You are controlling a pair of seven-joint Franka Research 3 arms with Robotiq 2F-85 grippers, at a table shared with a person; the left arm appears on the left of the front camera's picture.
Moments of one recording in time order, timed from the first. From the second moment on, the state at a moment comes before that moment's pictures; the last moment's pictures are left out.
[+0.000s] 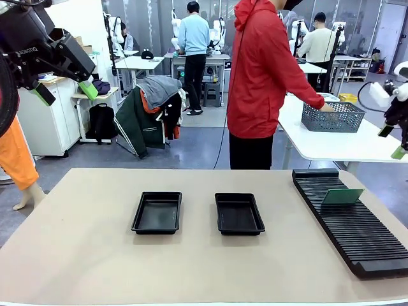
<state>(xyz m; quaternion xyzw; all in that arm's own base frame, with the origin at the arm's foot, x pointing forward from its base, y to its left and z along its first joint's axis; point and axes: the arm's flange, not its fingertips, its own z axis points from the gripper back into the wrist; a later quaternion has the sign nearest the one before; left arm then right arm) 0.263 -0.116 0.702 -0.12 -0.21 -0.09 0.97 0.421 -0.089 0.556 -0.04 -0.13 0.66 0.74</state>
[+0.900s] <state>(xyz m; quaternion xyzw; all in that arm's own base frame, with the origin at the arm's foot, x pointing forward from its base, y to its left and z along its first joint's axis) 0.263 -0.116 0.702 -0.12 -0.21 -0.09 0.97 0.488 -0.076 0.443 -0.02 -0.12 0.72 0.68</state>
